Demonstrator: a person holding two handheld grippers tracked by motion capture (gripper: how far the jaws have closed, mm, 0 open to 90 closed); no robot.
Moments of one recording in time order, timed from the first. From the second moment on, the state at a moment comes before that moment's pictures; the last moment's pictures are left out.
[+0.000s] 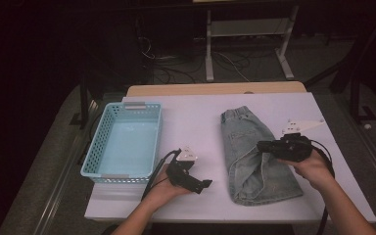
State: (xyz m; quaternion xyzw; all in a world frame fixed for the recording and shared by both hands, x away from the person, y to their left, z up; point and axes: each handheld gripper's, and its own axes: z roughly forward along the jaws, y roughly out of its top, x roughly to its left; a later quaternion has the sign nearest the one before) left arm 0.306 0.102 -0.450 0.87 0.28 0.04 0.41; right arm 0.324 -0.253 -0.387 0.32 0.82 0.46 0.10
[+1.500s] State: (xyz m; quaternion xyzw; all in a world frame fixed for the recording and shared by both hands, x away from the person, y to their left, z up) left arm 0.306 0.100 -0.451 0.87 0.28 0.04 0.41; right arm 0.264 -0.302 -0.404 0.35 0.82 0.45 0.08
